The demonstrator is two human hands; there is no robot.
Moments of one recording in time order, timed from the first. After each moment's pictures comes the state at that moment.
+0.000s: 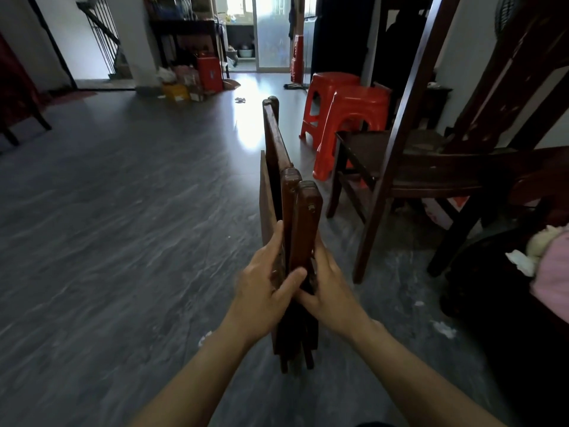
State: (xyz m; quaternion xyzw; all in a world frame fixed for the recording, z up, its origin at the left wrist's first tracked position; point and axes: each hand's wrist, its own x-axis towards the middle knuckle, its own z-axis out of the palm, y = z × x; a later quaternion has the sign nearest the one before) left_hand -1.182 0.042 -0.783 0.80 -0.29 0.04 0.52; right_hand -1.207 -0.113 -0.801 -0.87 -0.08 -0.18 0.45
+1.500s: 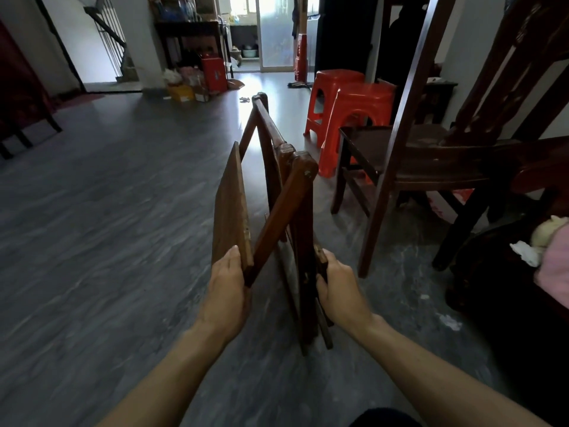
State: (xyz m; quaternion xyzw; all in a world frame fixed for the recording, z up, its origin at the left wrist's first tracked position) left_hand -1.171 0.093 -0.814 0.94 -0.16 0.05 0.31; right_hand -1.217 -0.120 -0.831 -0.89 0.02 -0.20 0.40
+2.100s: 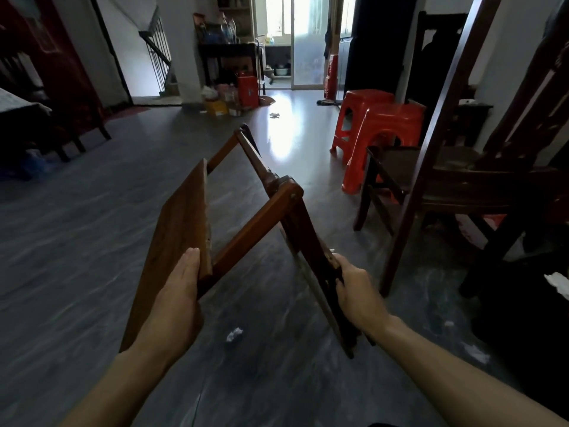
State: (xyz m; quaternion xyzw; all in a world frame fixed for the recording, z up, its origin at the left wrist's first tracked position) left_hand -1.201 0.206 -0.782 0.95 -0.11 0.12 0.27; right_hand -1.210 -0.119 -0.804 -0.92 -0.03 -0.16 0.36
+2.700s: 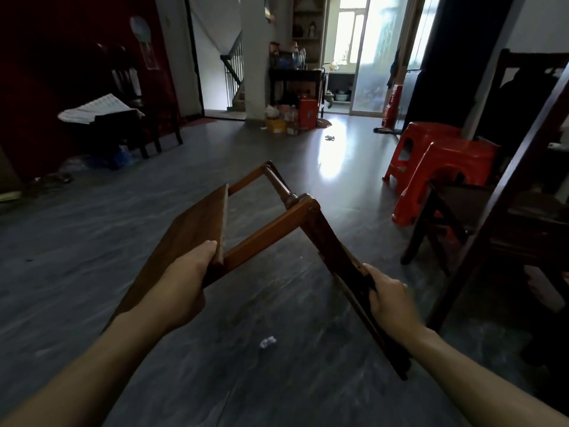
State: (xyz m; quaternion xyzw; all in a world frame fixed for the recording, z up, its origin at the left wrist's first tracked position) left_hand -1.212 0.281 -0.727 0.97 -0.04 0.11 0.21; right_hand -1.187 -0.090 -0.781 -0.94 -0.10 -0.20 0.25
